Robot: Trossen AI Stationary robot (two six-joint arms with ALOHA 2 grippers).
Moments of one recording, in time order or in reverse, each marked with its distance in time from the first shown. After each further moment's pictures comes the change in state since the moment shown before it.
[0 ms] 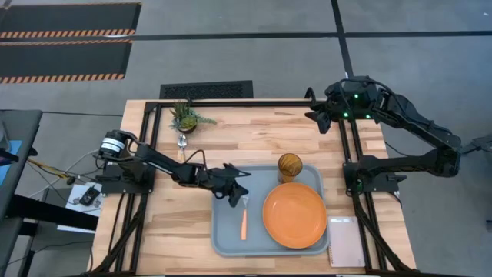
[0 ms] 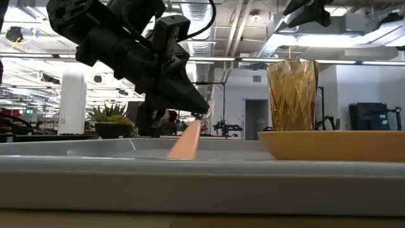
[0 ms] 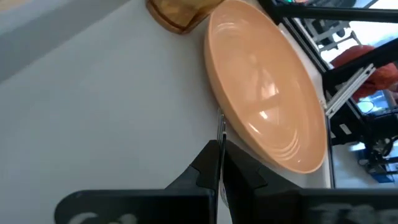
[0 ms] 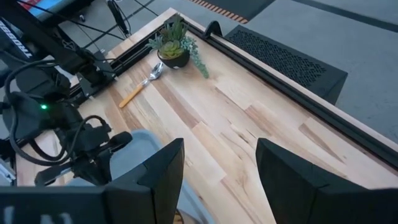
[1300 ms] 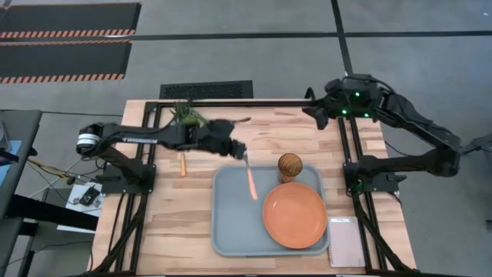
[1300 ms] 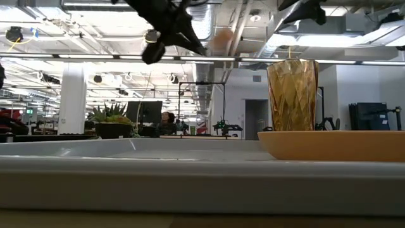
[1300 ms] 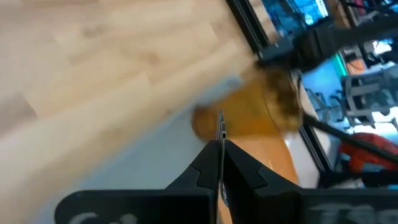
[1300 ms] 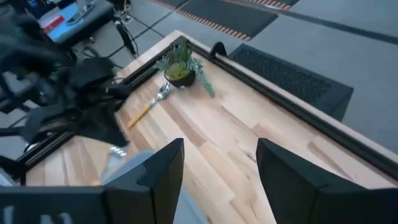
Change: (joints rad) left arm 0.258 -0.271 0.409 -0.793 -0.016 -0.118; right arm 0.000 0.007 0.000 0.083 0.004 0.029
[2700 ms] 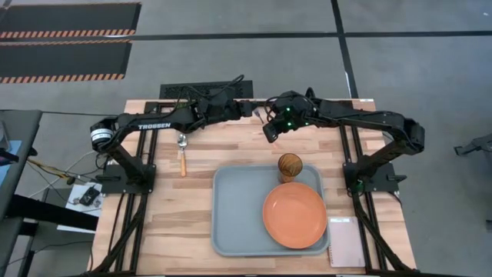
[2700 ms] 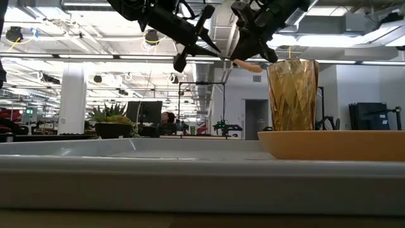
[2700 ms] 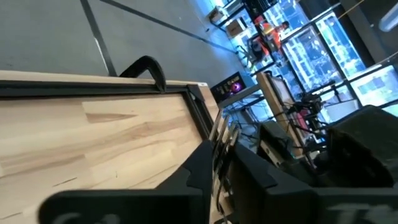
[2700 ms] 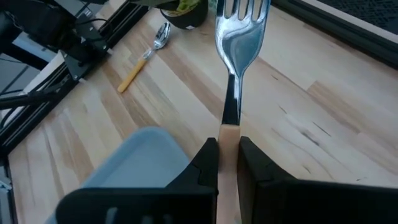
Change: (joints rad) left arm 0.278 0.141 0.066 0.441 -0.028 0.015; right arm 0.153 0.486 0.000 0.248 -0.006 0.158
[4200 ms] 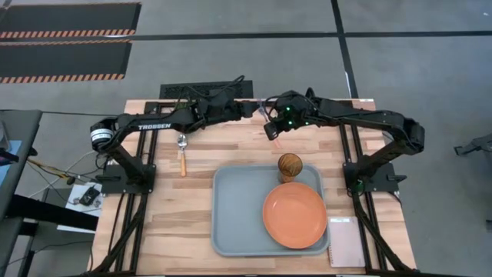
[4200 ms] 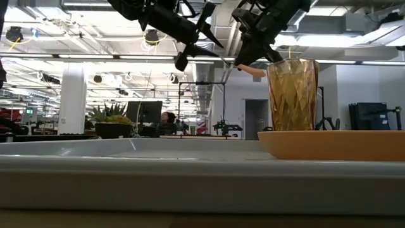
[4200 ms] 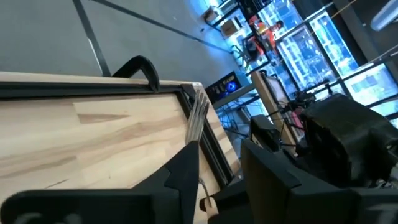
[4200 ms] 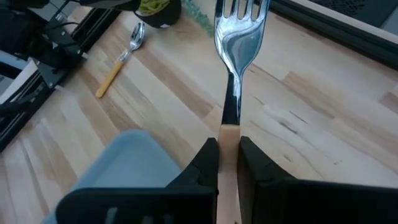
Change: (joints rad) left arm -0.008 0.001 0.001 0.018 0.004 0.008; right arm -0.022 0.000 -0.001 -0.049 0.054 0.045
